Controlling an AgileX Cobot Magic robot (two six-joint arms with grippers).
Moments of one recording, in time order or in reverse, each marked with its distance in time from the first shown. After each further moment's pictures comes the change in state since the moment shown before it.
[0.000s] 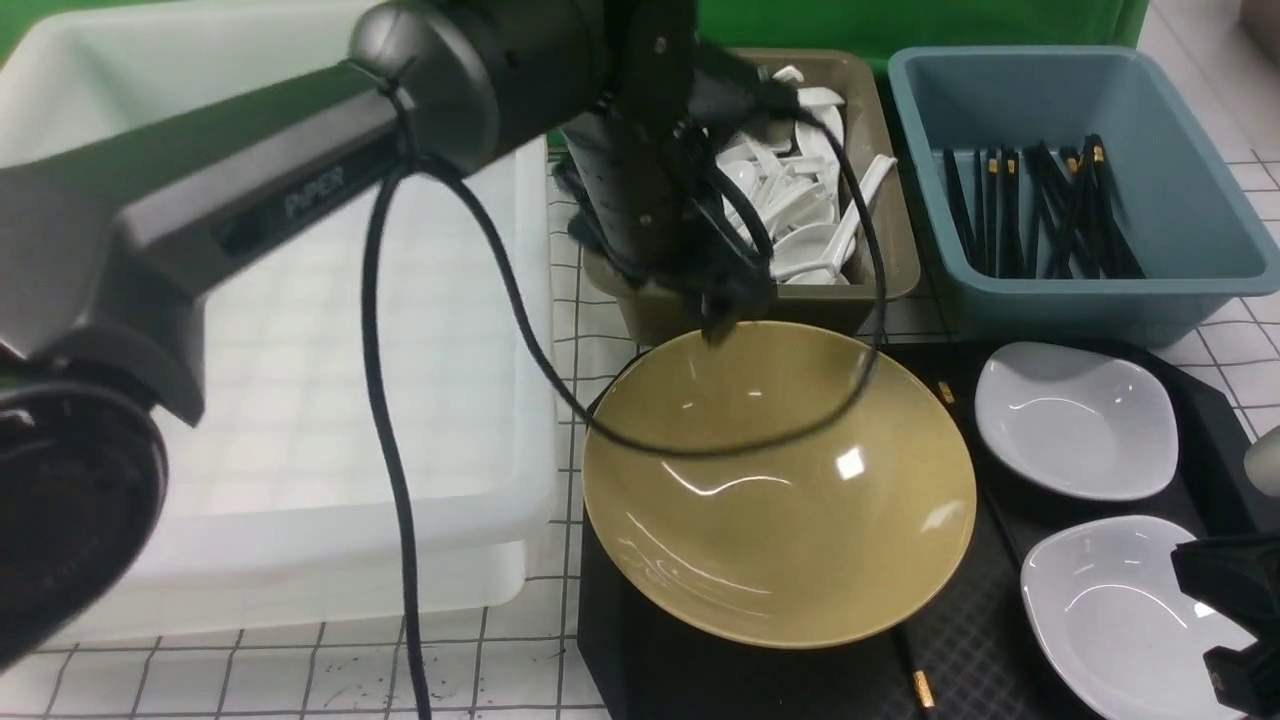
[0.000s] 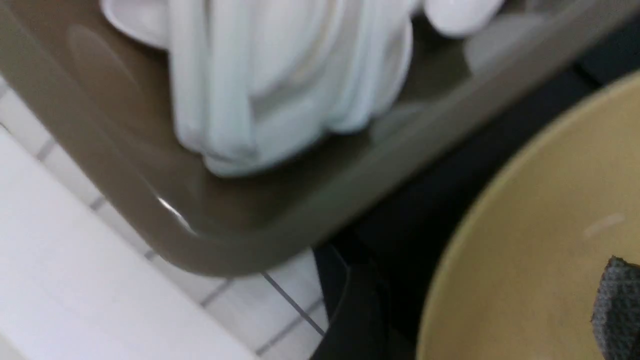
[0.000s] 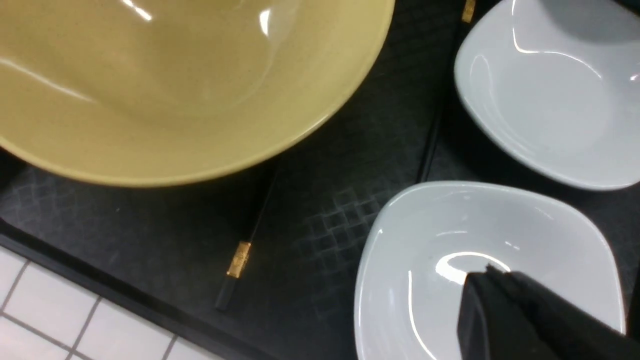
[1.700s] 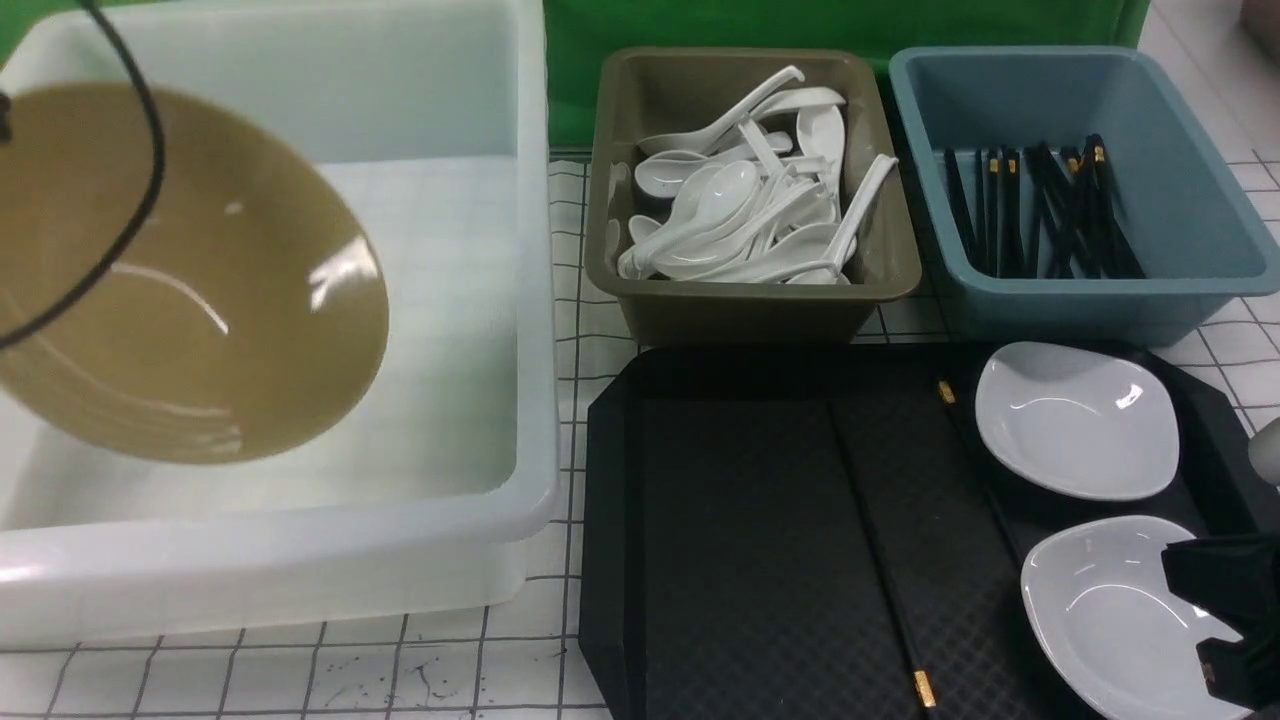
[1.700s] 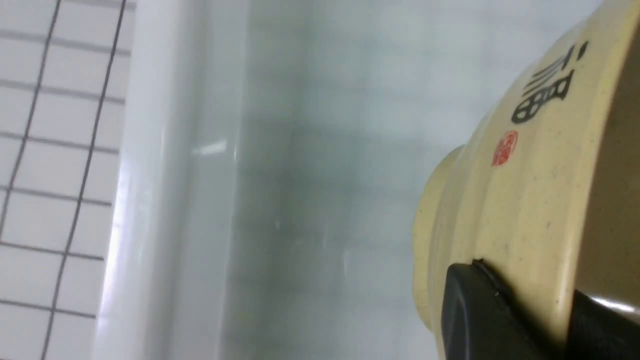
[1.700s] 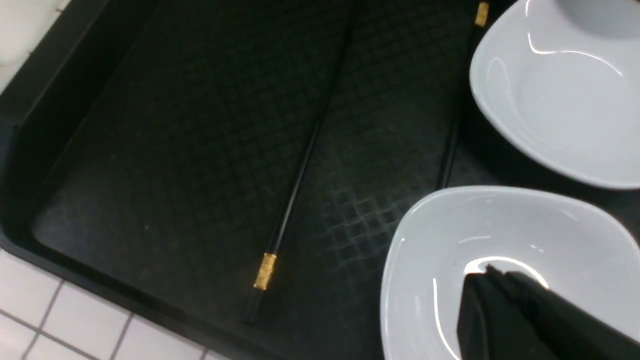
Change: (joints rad) right arm 0.000 0.001 0.000 0.051 -0.001 0.020; left arm 0.927 -0.619 0.524 -0.181 -0.081 -0.001
